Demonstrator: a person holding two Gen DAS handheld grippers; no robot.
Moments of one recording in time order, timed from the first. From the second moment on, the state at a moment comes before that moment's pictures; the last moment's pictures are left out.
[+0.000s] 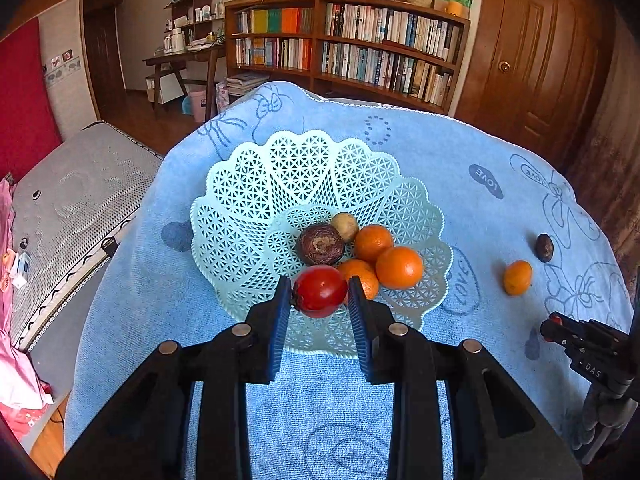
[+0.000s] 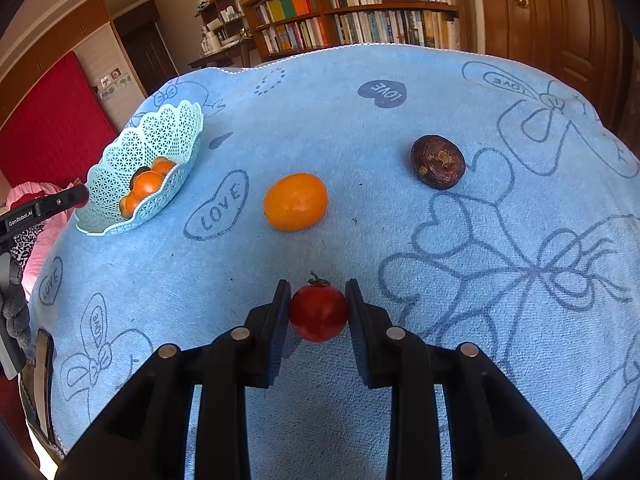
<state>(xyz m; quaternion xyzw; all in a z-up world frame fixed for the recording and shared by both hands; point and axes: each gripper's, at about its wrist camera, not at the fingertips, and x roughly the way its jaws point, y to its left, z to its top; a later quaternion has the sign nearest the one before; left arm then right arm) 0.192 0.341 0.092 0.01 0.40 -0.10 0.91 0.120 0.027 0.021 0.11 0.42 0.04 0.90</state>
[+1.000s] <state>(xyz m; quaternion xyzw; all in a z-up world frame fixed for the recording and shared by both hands) 0.140 0.374 0.135 -0.03 0.35 -0.13 0.93 0.163 0.146 0.076 0.10 0.41 0.18 0.89</state>
